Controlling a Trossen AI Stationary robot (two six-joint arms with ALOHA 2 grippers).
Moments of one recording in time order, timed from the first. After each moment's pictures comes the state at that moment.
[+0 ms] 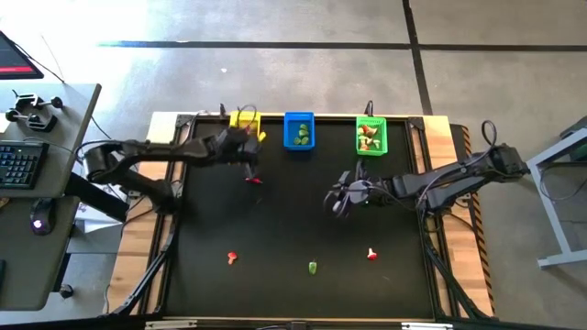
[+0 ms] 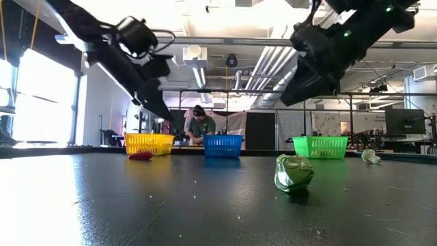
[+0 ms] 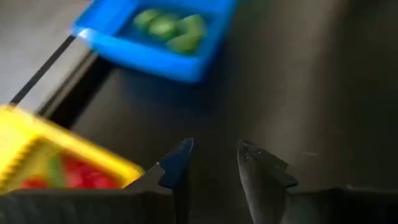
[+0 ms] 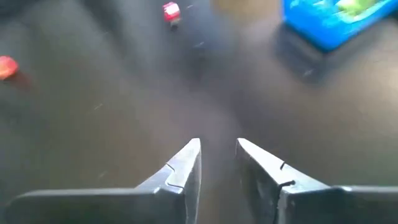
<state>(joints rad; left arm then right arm) 0.47 1.38 0.65 -0.01 -0.06 0.13 0.14 1.31 0.69 -0.15 0.43 0.56</state>
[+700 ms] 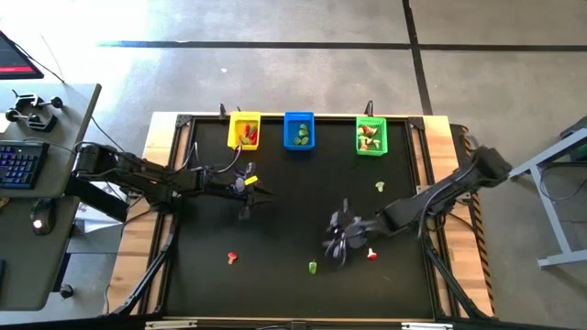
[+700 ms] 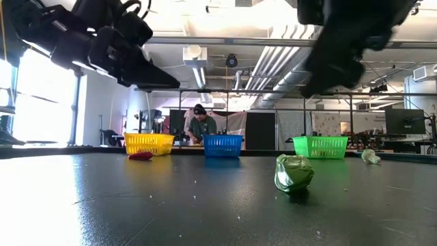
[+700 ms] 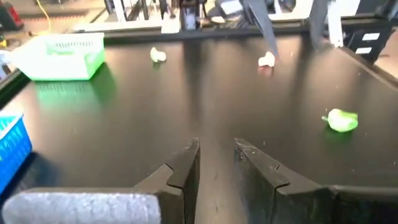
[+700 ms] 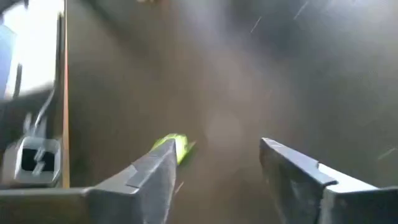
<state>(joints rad) 0.04 1.28 0.38 0.56 0.08 0.08 0.45 1.48 0.85 -0.16 0.28 0.74</state>
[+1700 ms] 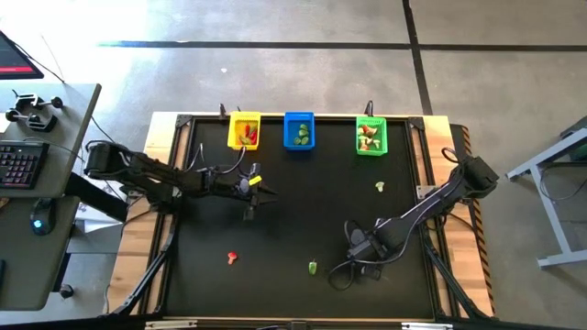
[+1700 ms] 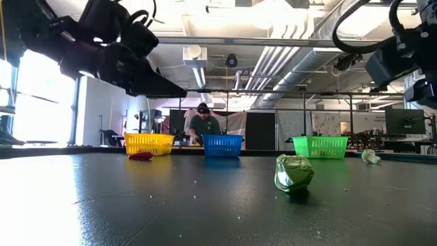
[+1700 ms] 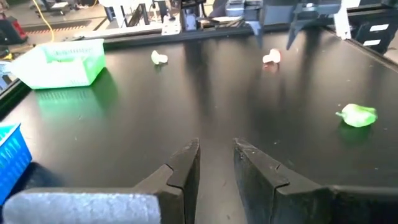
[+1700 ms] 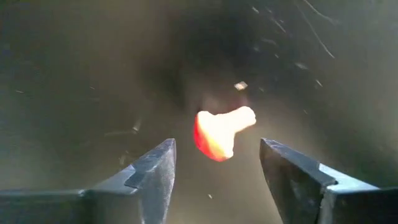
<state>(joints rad) 0.06 1.39 0.38 0.69 0.09 0.13 0.57 1.66 1.00 -0.92 -0.13 0.95</state>
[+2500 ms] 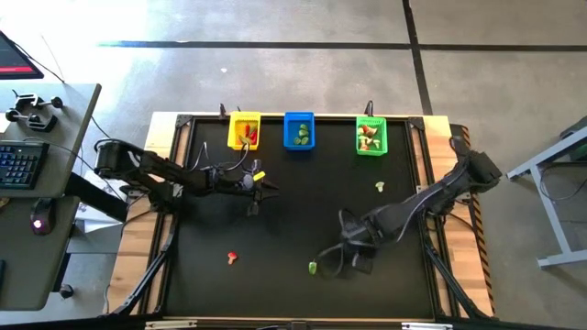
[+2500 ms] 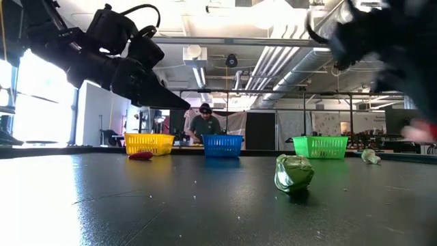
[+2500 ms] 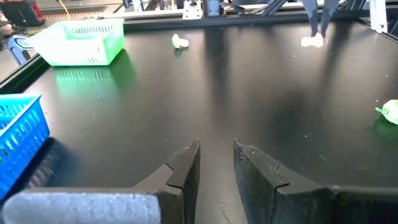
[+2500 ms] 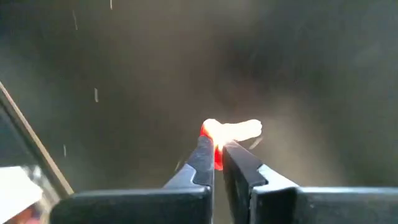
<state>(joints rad) 0.11 1.49 0.38 0.76 0.08 0.11 0.46 1.60 1.02 -0.82 -0.18 0.85</state>
